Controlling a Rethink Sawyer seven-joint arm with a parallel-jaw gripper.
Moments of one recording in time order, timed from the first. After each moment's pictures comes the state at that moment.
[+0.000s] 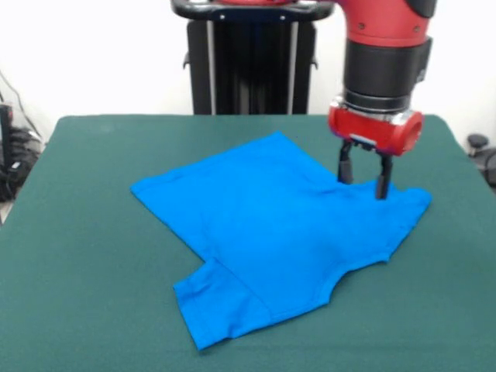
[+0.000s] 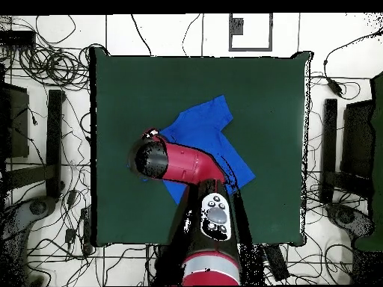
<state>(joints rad) 0.04 -0.57 -0.08 1.68 0.19 0.34 2.34</state>
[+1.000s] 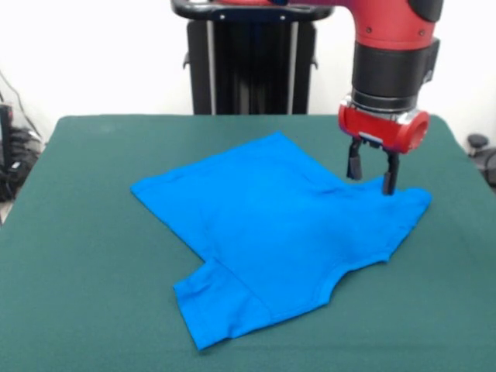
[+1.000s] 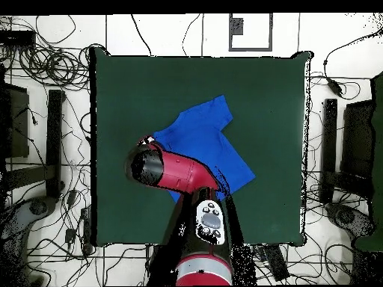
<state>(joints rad) 0.06 -0.57 -0.08 1.75 0.26 0.29 2.34</state>
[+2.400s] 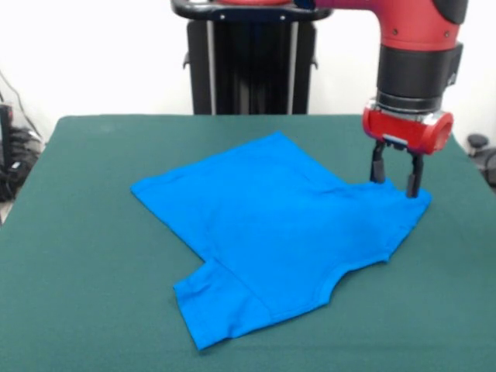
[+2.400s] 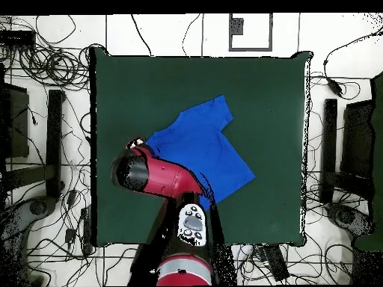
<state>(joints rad) 0.12 -0.56 -0.08 1.78 0.34 0.20 2.34</state>
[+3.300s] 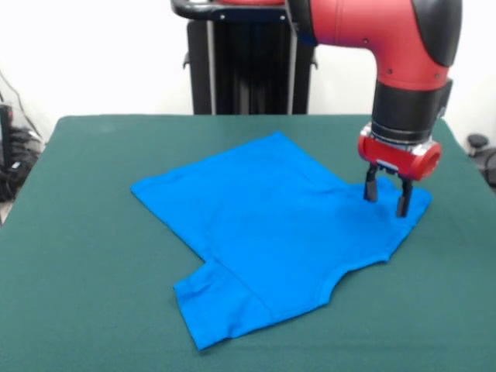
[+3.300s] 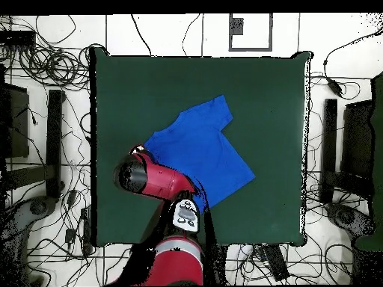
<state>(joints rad) 0.15 -0.43 -0.08 1.78 0.38 0.12 2.34</state>
